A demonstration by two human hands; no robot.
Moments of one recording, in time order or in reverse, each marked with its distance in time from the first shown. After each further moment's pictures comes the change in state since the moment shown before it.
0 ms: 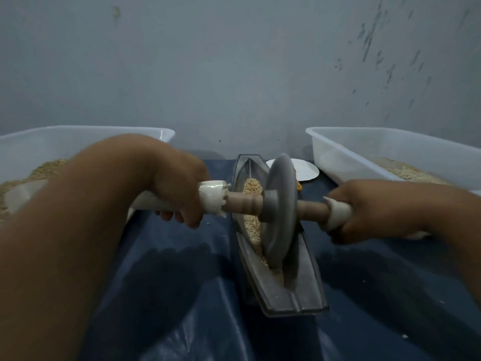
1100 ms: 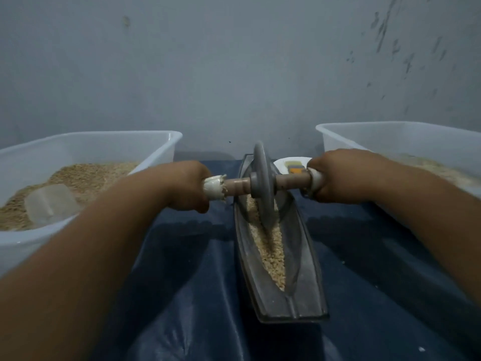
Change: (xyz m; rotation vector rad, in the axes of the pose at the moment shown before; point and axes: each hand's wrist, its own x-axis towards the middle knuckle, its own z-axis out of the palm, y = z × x) left_hand 0.038 -0.012 0.024 -0.035 0.364 -0.119; right_hand 0.061 -0.004 -0.003 -0.318 0.337 -0.055
